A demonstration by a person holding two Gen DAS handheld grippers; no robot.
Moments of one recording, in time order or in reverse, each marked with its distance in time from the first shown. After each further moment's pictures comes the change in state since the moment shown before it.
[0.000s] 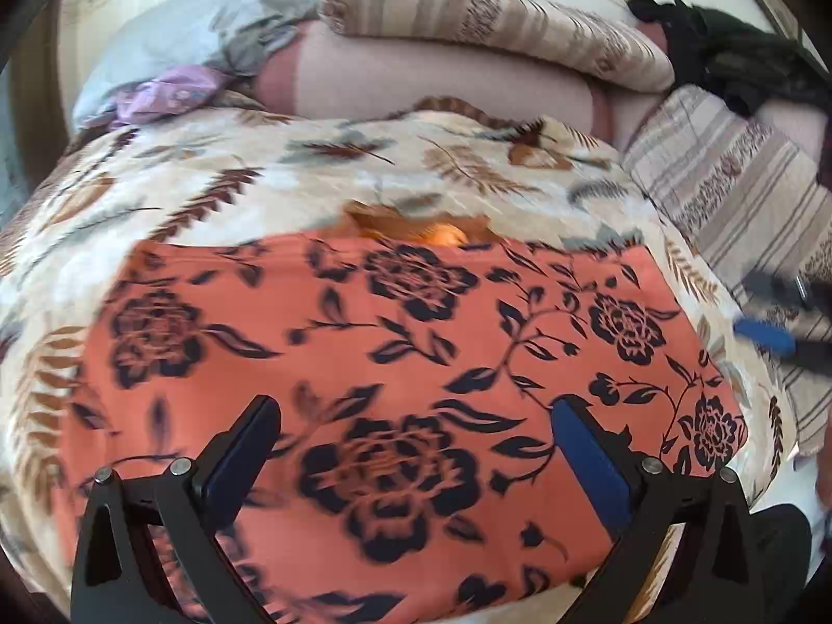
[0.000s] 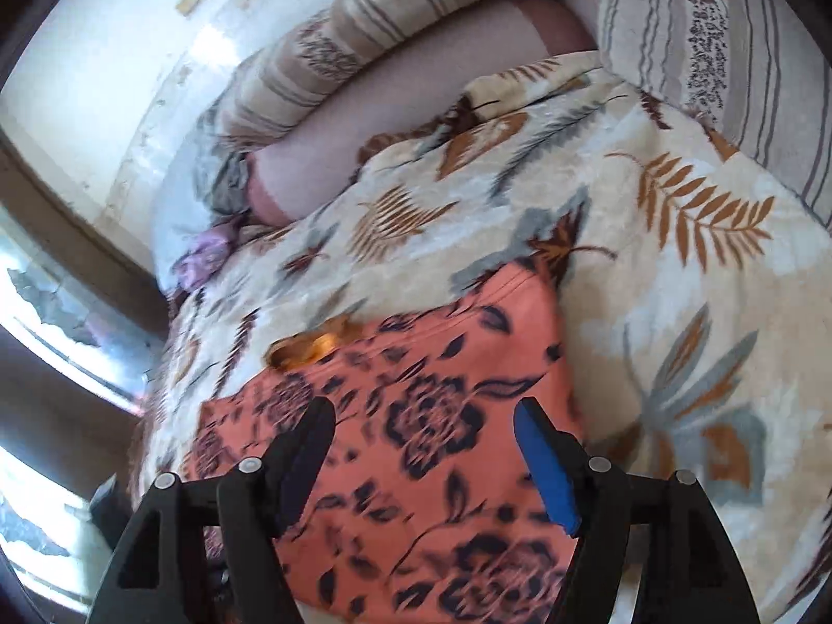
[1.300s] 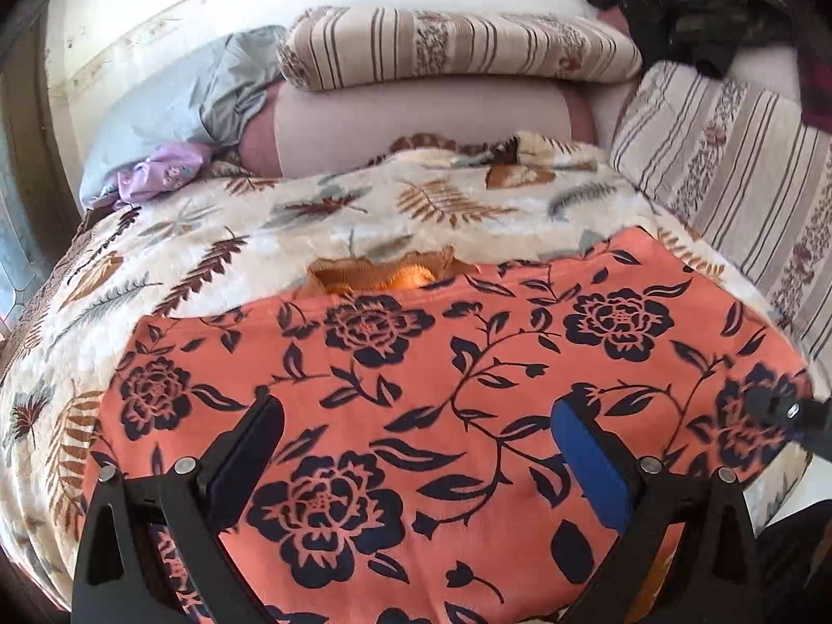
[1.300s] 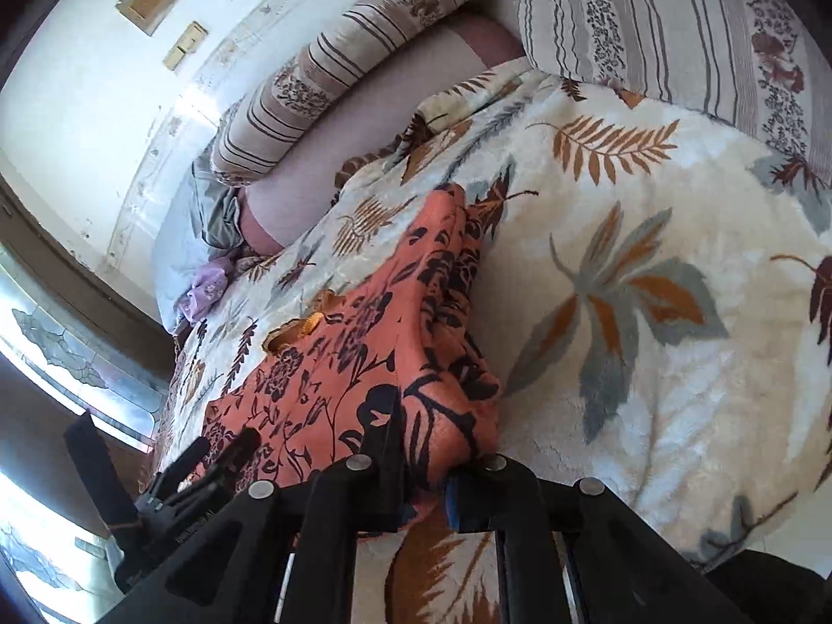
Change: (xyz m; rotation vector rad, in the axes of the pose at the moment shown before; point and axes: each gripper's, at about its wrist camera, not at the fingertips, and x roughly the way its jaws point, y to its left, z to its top) left arm 0.015 -0.065 -0.003 0.177 -0.041 0.089; right arm -0.016 -0.053 -0.072 0.161 -0.121 -0.160
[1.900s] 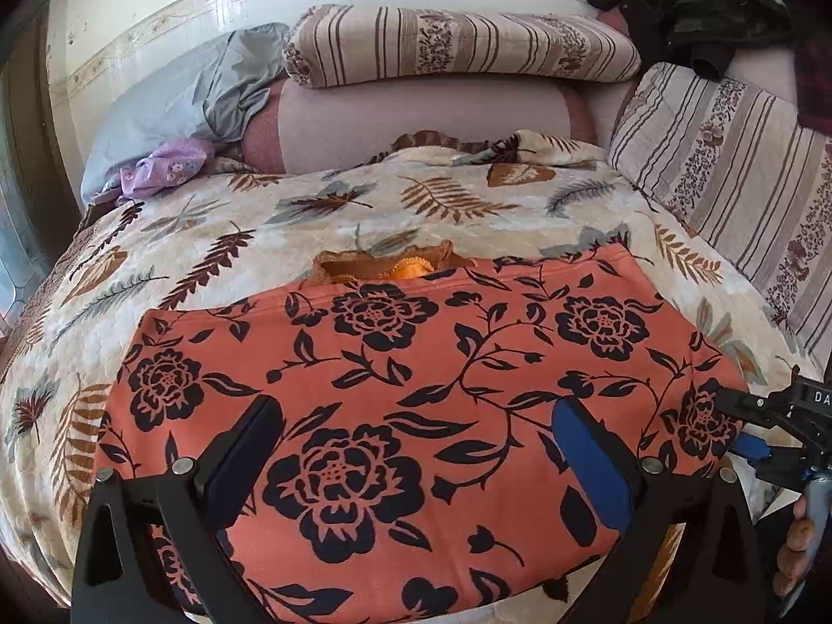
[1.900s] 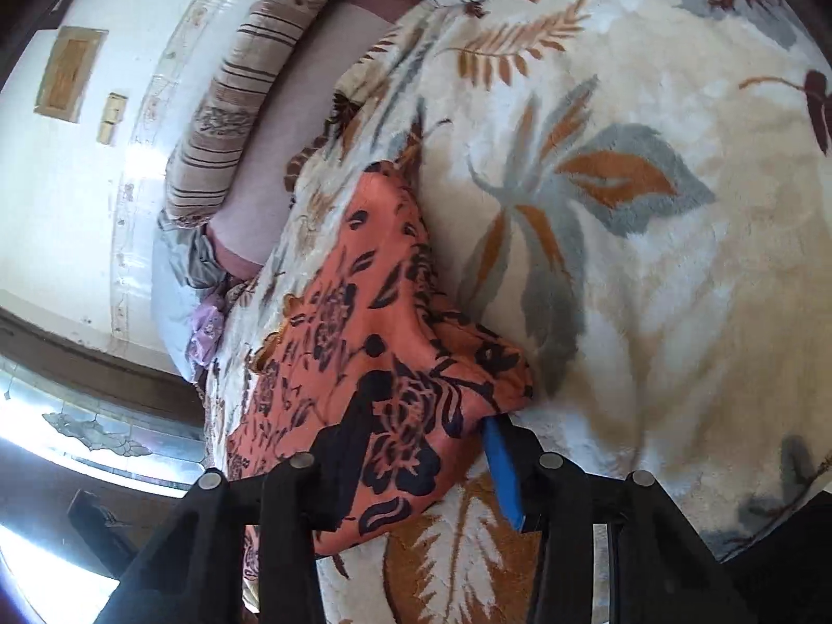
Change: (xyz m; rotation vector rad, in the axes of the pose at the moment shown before) left arm -0.016 0.008 -0.005 -0.024 -0.027 -0.005; right arm 0.033 -0.056 -0.012 0.333 0.046 0.175
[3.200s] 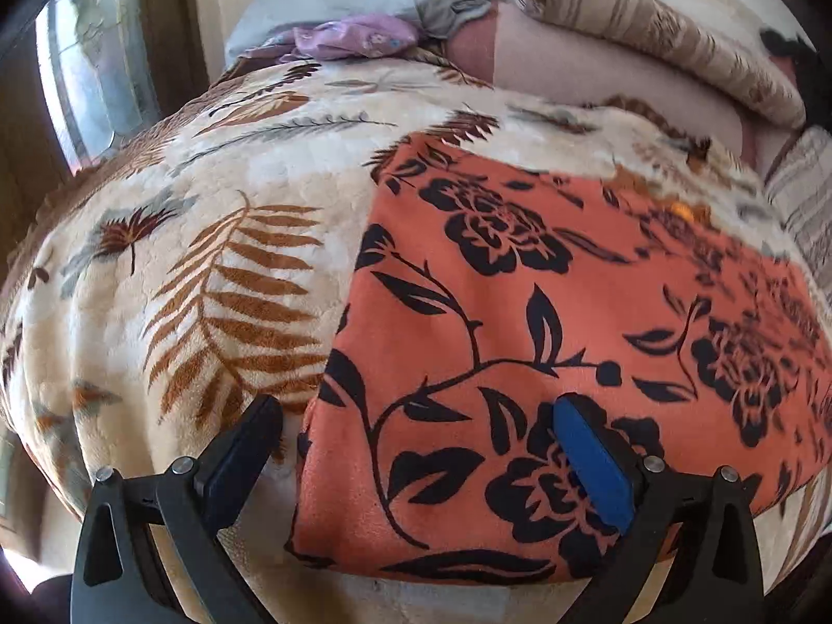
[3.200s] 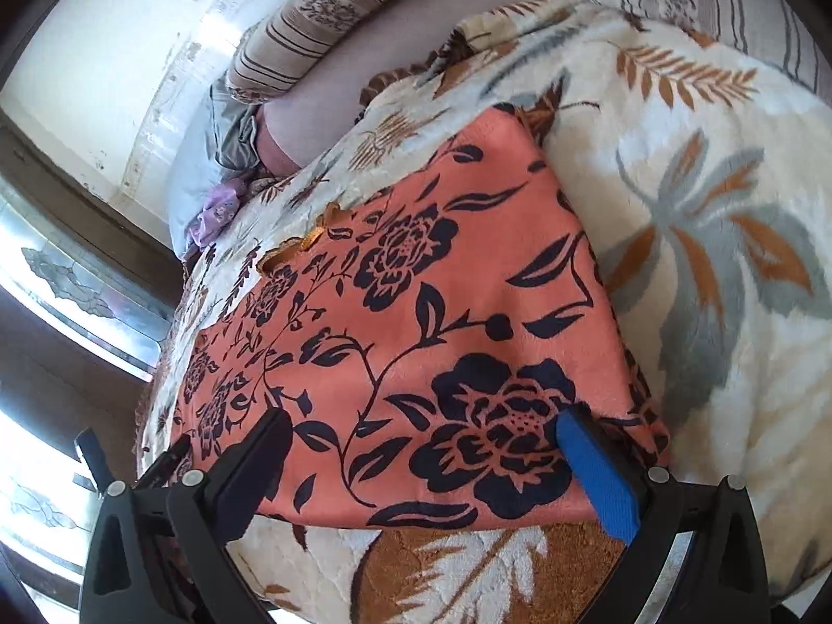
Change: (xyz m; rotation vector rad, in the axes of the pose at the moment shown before) left arm 0.004 0.184 -0.075 -0.351 0.095 0.209; right arm 0.026 0.065 -0.020 -0.480 0.089 -0.052
